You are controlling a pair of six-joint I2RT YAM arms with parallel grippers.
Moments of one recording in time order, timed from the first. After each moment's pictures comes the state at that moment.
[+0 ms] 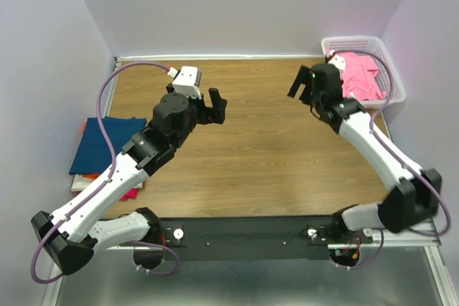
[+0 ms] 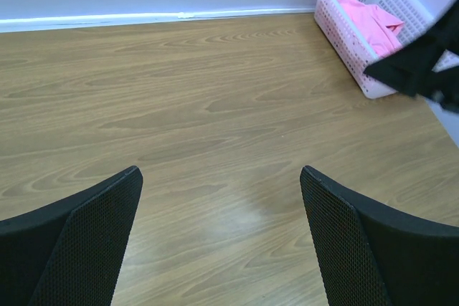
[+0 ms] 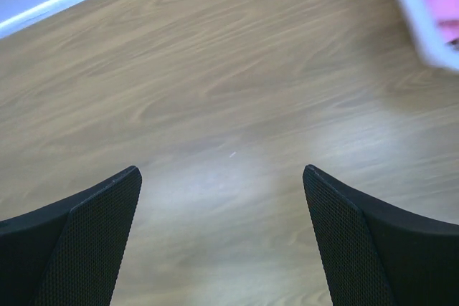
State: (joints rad) left arm -0.74 1.03 1.09 -0.25 -0.33 -0.32; right arm 0.39 1.31 1.16 -0.37 0.37 0.53
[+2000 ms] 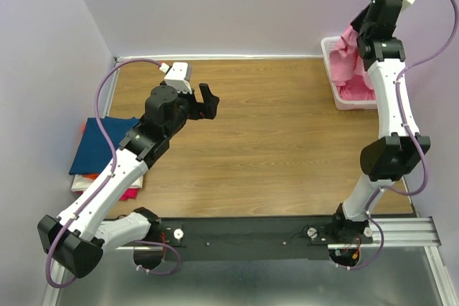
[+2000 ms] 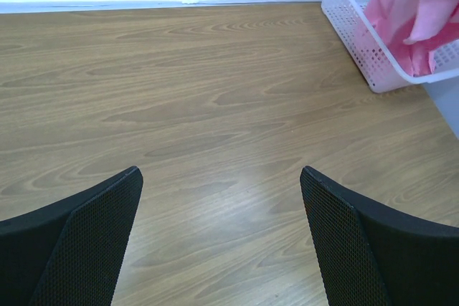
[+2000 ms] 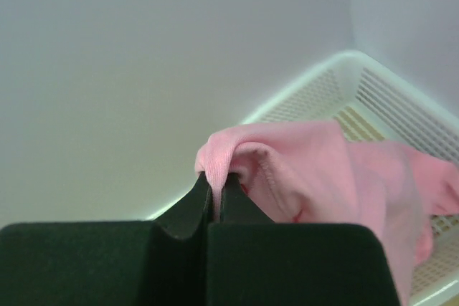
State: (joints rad) left arm -0.54 1.05 1.05 -0.22 -0.11 -0.33; right arm -0.03 1.85 2.05 -0.39 0.37 0.46
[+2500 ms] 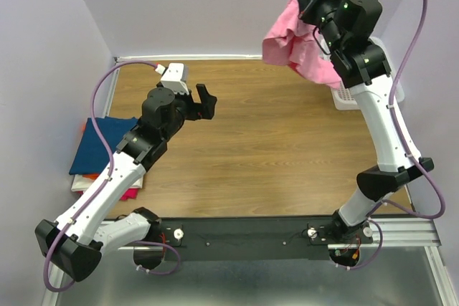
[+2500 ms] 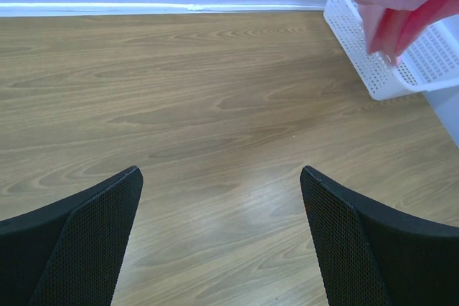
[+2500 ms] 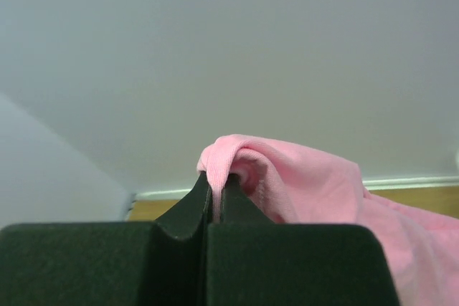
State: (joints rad) left arm -0.54 1.02 1.04 -0.22 -0.13 -0.33; right arm 0.40 1.67 2.17 -0.39 0.24 0.37
